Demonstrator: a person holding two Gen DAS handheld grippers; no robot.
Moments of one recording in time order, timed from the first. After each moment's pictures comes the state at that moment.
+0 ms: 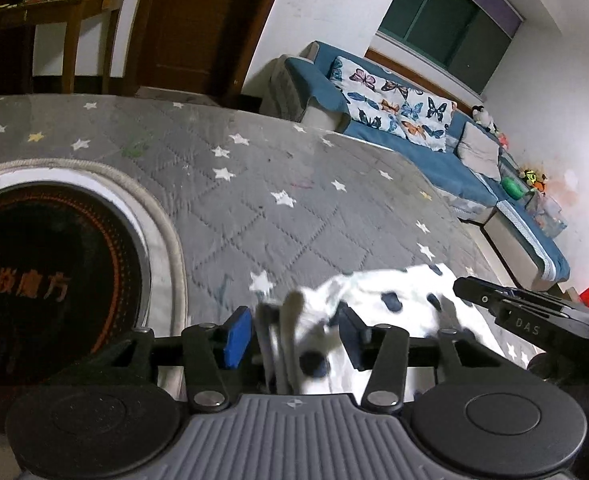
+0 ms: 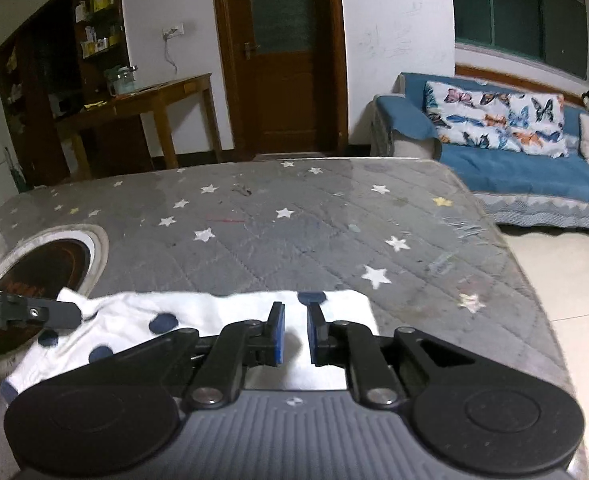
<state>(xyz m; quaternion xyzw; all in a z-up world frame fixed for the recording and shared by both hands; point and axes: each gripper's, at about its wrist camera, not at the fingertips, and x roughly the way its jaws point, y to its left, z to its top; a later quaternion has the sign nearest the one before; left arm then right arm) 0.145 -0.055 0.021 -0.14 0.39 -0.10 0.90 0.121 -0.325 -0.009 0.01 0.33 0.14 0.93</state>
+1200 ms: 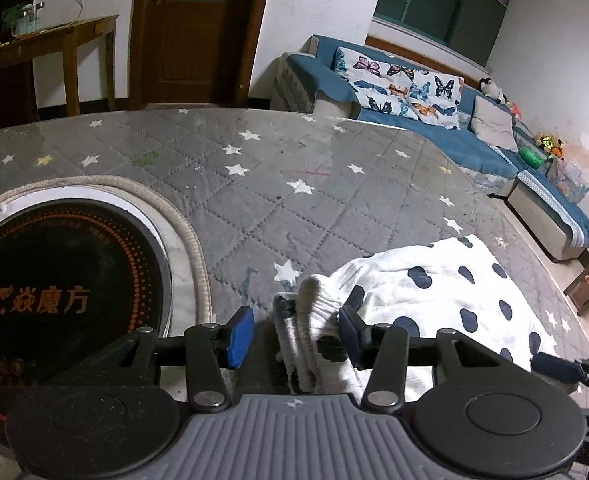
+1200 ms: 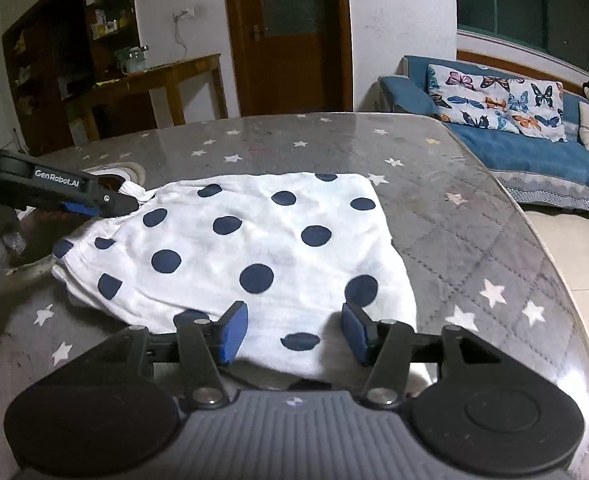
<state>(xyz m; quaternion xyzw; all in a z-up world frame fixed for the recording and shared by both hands) 0.136 -0.062 0.009 -0.07 0.39 -0.08 0.91 0.014 -0.339 -0.033 -0.01 0.34 0.15 0.93</state>
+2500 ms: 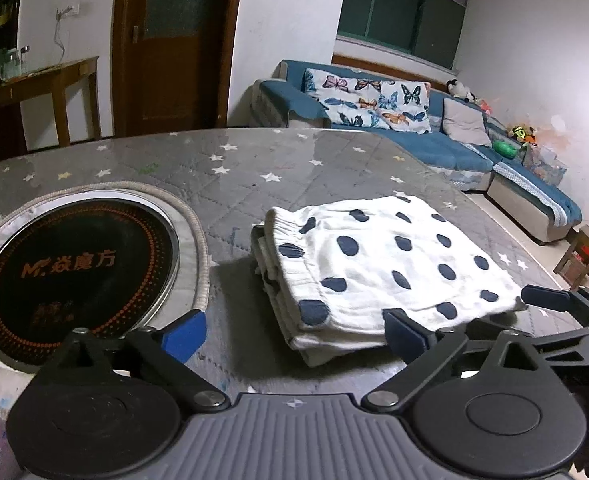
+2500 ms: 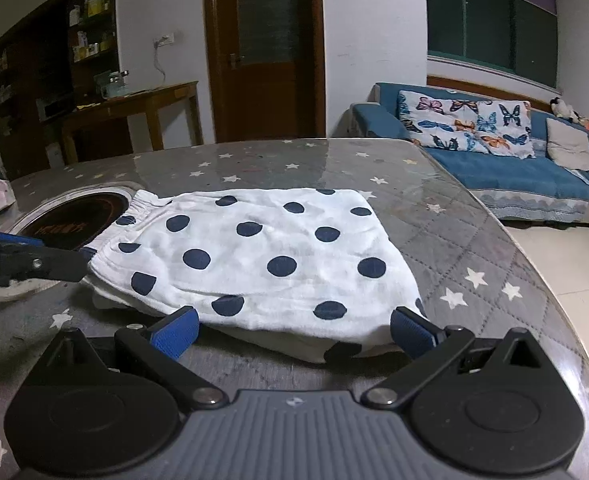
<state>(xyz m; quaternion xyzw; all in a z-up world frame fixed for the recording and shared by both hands) 0.033 -0.063 0.020 -0.03 0.34 -0.12 0.93 -0.030 -0.322 -0.033 -0.01 0.30 0.10 0.95</state>
